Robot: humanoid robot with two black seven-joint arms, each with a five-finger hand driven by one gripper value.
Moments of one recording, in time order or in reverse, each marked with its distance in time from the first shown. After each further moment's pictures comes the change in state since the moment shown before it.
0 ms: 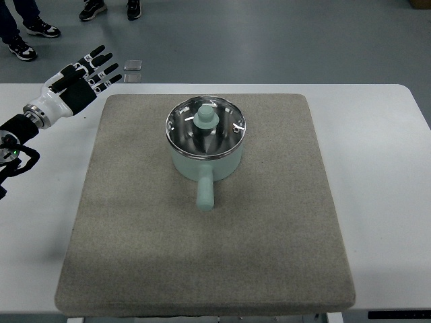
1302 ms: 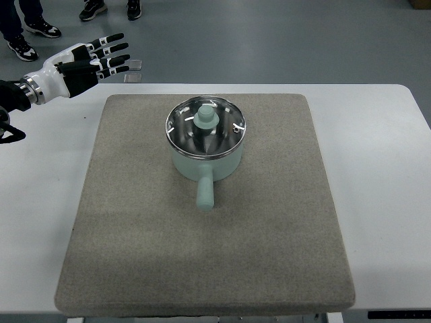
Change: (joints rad) left arm -0.142 0.042 0.048 0.023 0.402 -0.096 -0.008; right arm 0.000 0.000 0.000 0.000 0.000 0.000 0.000
